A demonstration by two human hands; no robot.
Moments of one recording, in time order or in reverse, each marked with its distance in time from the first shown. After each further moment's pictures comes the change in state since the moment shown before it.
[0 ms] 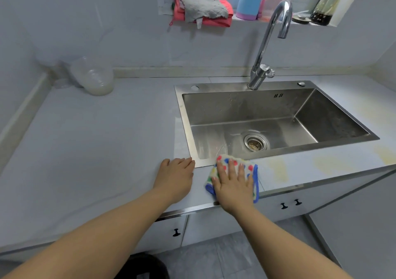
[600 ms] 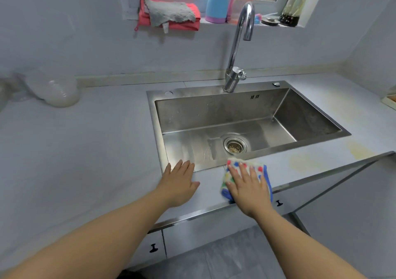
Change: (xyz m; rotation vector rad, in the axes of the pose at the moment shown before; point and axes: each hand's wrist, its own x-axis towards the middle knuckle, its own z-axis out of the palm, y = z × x) left_hand 0.047 0.063 -0.006 -0.122 -0.271 0.051; right_hand 0.018 0.111 -0.017 -0.078 0.016 0.061
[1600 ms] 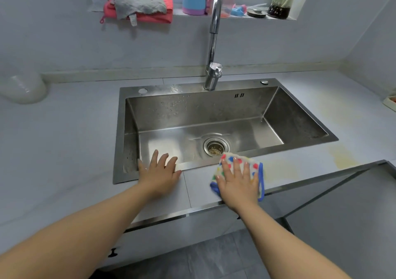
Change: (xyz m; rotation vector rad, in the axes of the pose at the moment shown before) left_hand 0.061 0.070 -0.001 -0.080 0.027 -0.286; right_hand 0.037 0.084 -0.018 0.044 0.018 -0.003
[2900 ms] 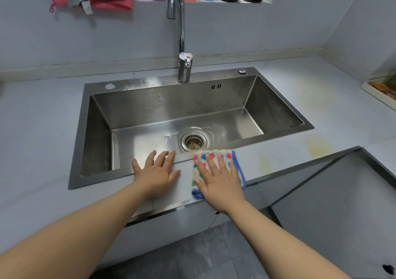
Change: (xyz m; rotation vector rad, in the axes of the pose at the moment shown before) left_hand 0.018 0.072 0.017 0.097 0.001 0.051; right_hand 0.005 0.051 -0.005 -0.018 -0.036 -0.229
